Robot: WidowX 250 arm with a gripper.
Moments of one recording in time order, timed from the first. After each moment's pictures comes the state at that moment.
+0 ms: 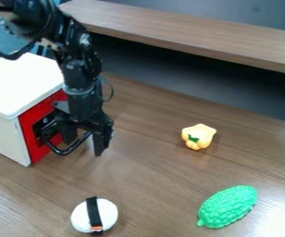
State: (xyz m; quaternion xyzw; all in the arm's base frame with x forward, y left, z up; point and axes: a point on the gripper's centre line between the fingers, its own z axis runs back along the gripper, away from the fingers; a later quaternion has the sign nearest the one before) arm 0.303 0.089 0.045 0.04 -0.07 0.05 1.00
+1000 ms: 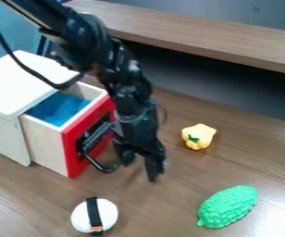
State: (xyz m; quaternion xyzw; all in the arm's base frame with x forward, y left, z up) arm 0.316 -0.023 0.026 -0.05 -0.10 -0.12 0.99
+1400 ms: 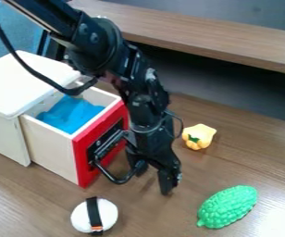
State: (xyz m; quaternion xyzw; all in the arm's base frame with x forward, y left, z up) arm 0.307 -0.044 0.027 -0.05 -0.10 -0.14 0.98
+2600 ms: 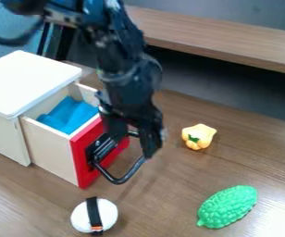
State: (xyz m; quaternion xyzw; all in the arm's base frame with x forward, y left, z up) arm 0.286 -0.020 0.111 -0.04 -0.14 -0.09 0.99
